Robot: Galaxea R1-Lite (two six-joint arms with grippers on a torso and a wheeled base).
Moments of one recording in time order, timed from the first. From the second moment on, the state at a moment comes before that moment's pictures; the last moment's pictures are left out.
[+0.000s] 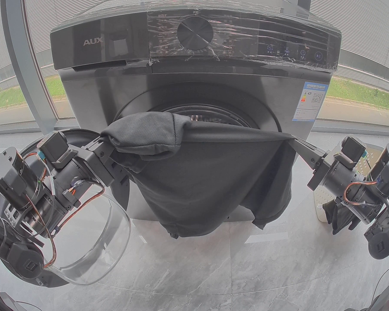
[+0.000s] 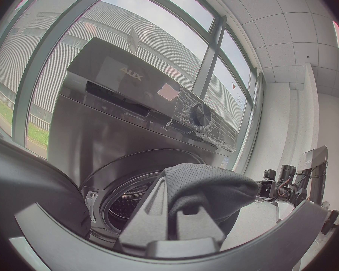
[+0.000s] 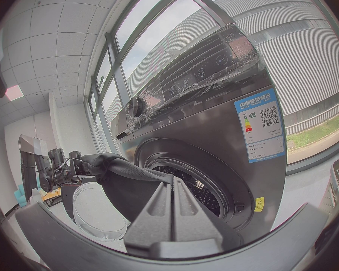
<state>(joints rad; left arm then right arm) -0.43 1.64 -0.39 -1.55 -0.14 -0.27 0.43 1.70 -0.40 -1.54 0.24 0.23</state>
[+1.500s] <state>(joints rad) -0.47 1.71 -0.21 -1.55 -0.20 -0.20 0.56 1.70 -0.39 -1.54 0.23 0.23</state>
